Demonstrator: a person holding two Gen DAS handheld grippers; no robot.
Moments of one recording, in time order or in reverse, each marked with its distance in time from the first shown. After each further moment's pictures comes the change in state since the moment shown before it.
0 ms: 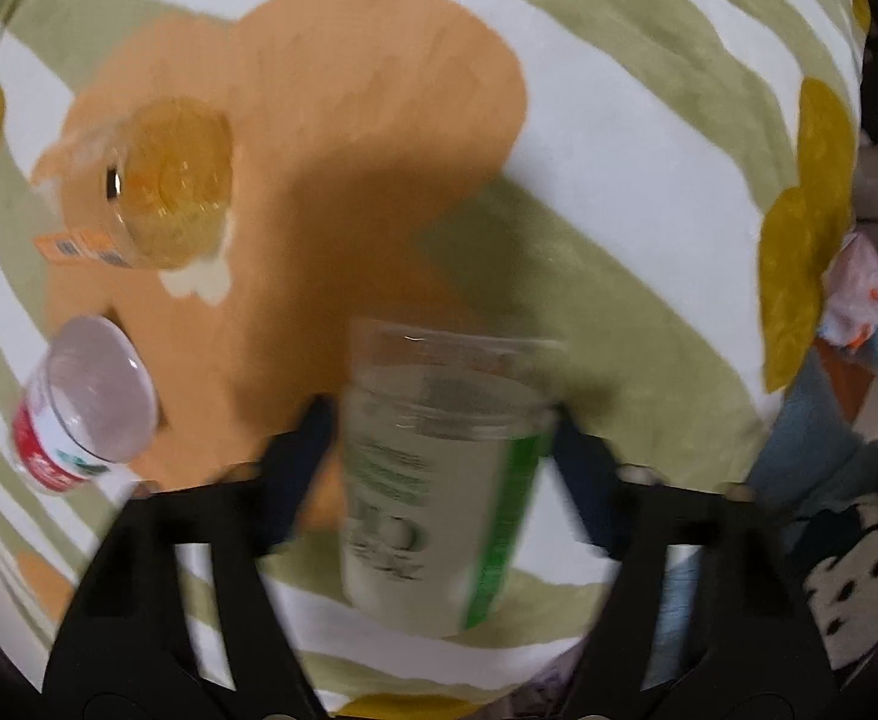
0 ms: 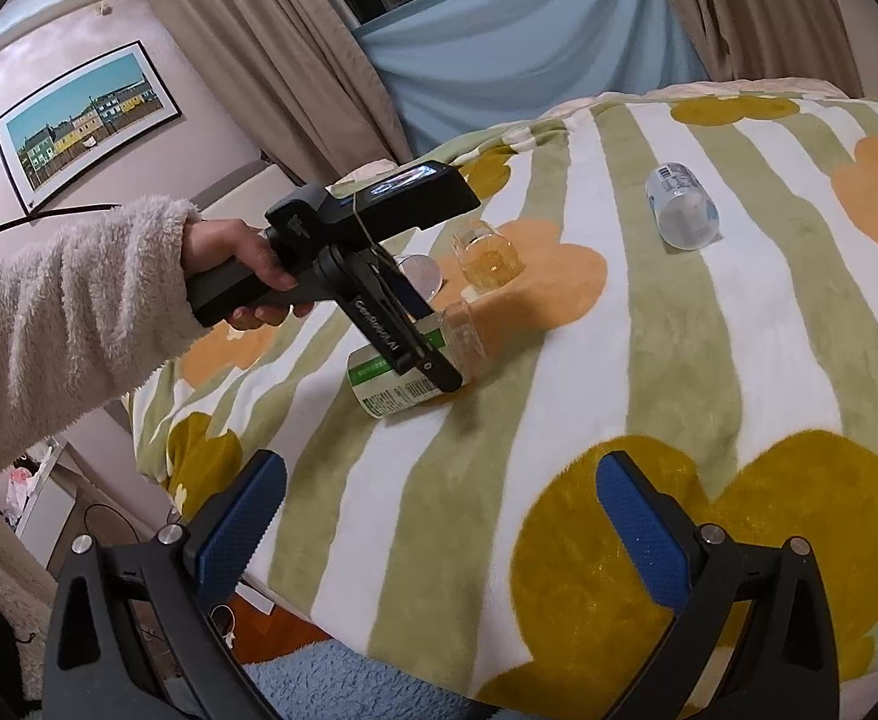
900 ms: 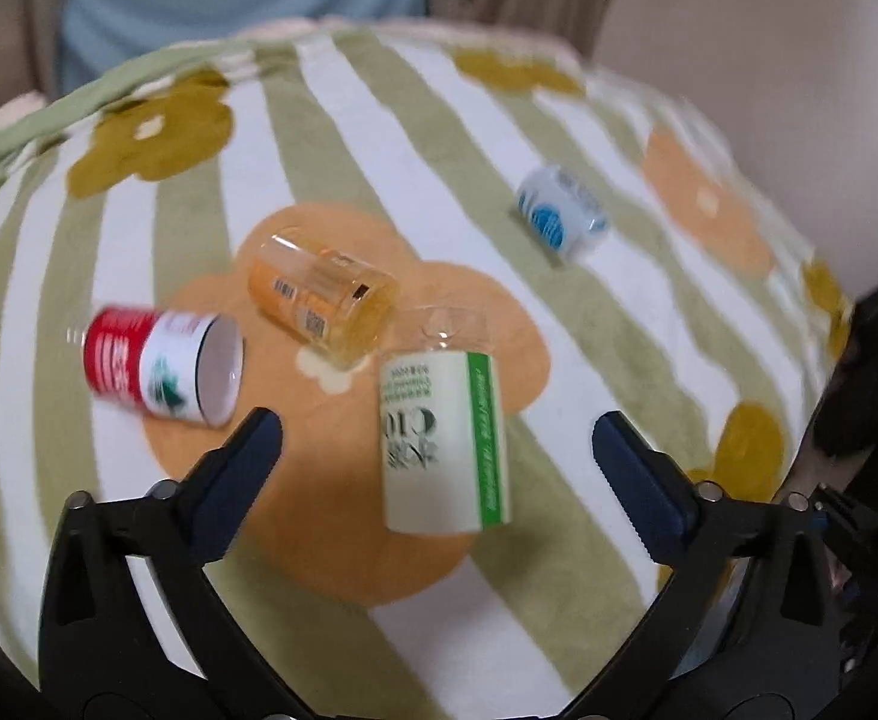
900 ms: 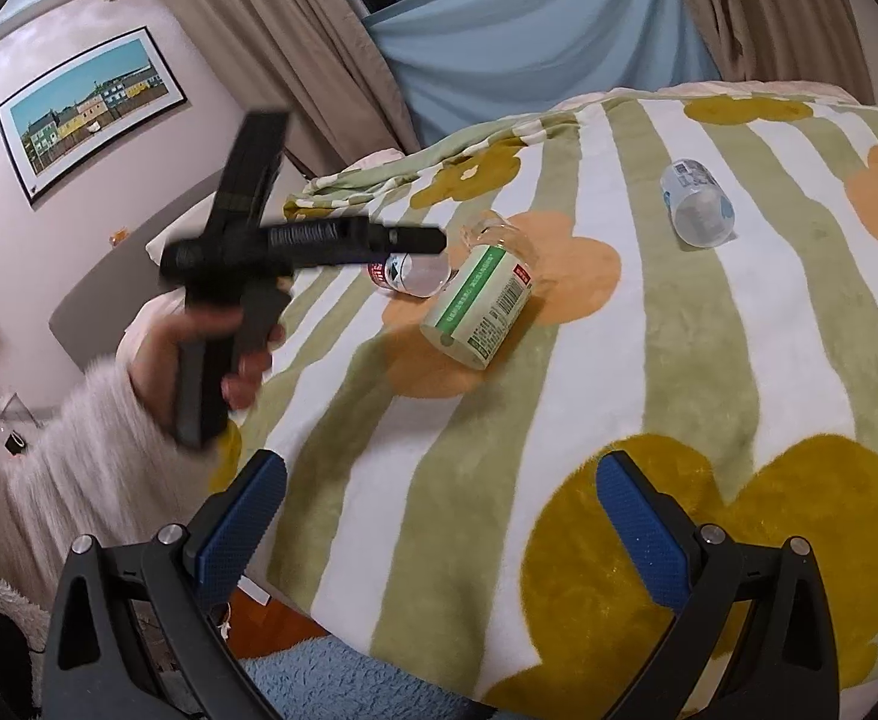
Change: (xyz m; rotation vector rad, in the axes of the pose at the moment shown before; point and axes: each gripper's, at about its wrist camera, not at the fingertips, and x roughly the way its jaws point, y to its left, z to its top) left arm -0.079 0.027 -0.098 -0.431 -0.732 -0.021; right arm 0.011 0.003 -0.001 -0.017 0.023 0.001
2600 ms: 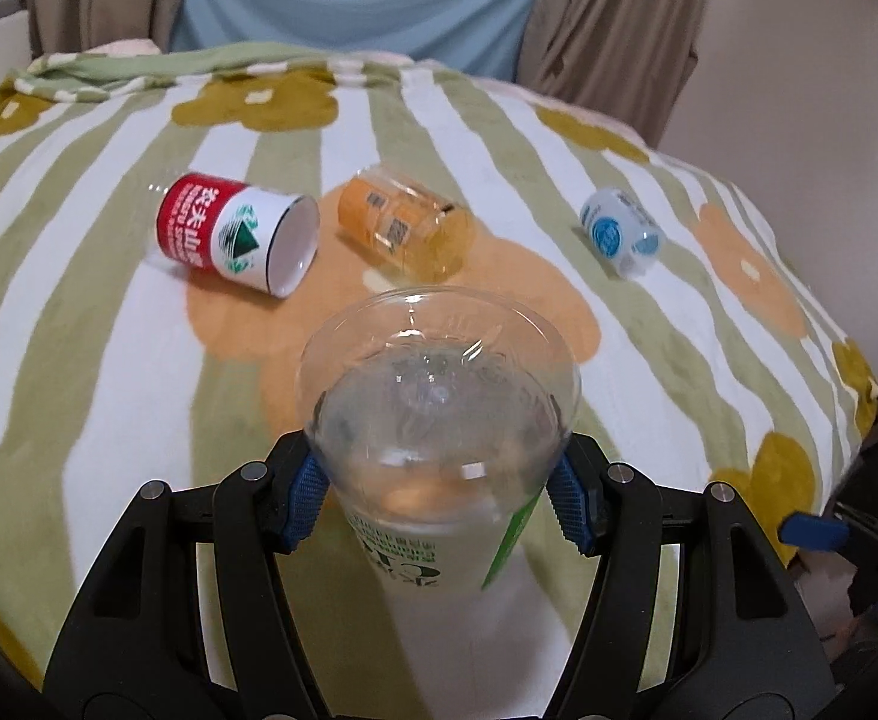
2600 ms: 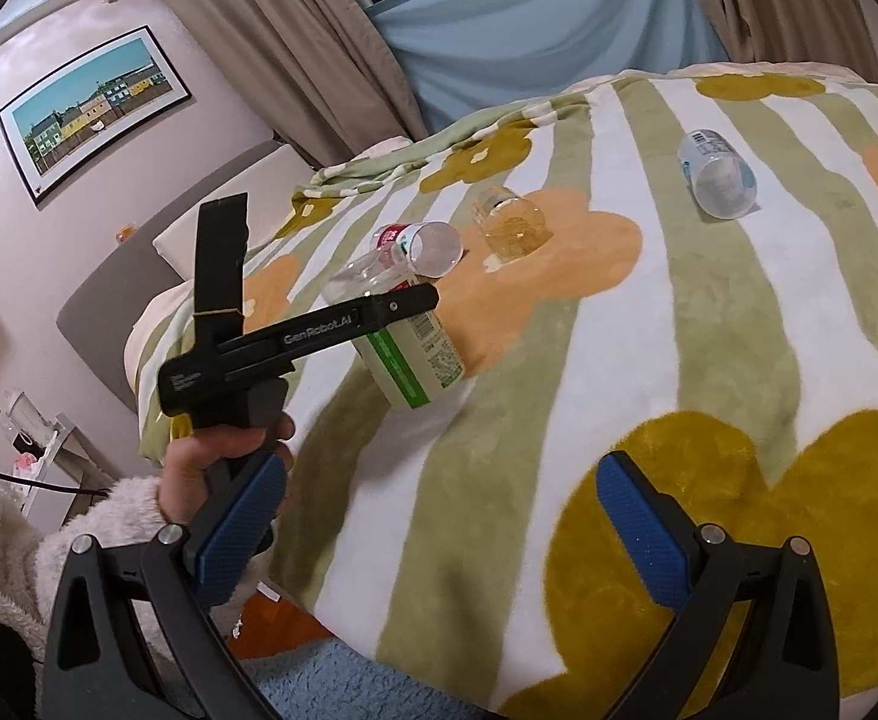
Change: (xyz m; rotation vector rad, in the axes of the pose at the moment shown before) left arm -0.006 0.007 -0.104 -0.239 -0.256 0.089; right arm 0.019 0.004 -0.009 0.007 0.023 0.040
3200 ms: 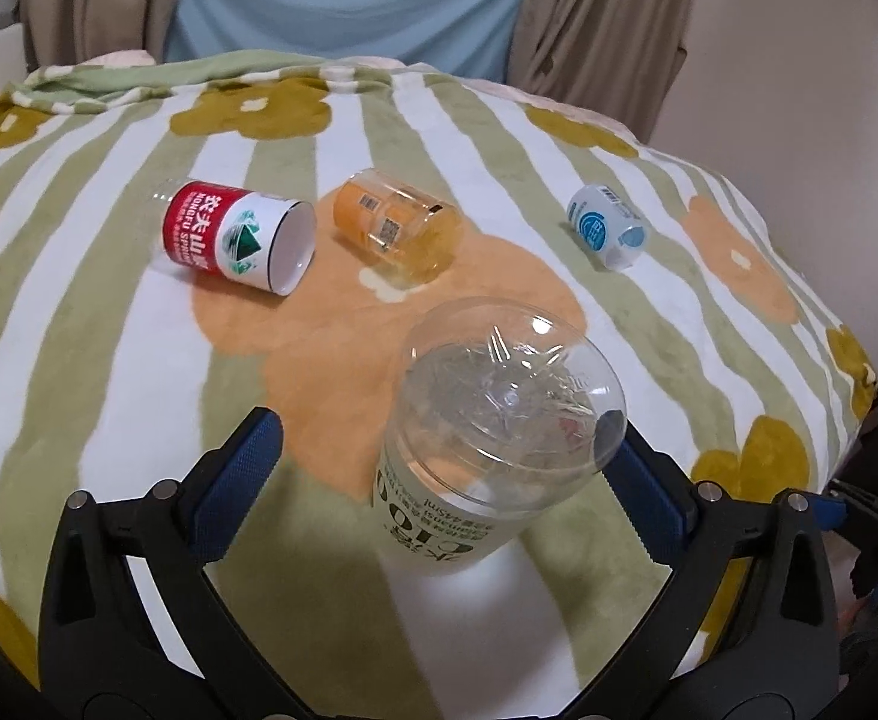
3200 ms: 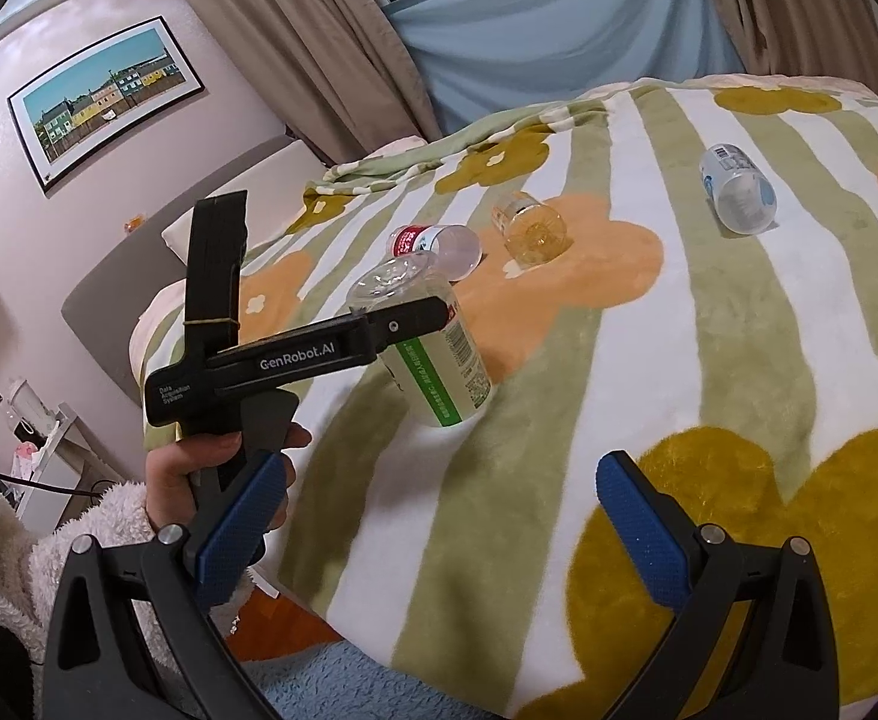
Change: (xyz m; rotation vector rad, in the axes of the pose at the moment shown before) left arm -0.016 -0.006 -0.006 0.026 -0.015 -0.004; right arm 0.002 0.012 0.002 -0.030 0.000 0.005
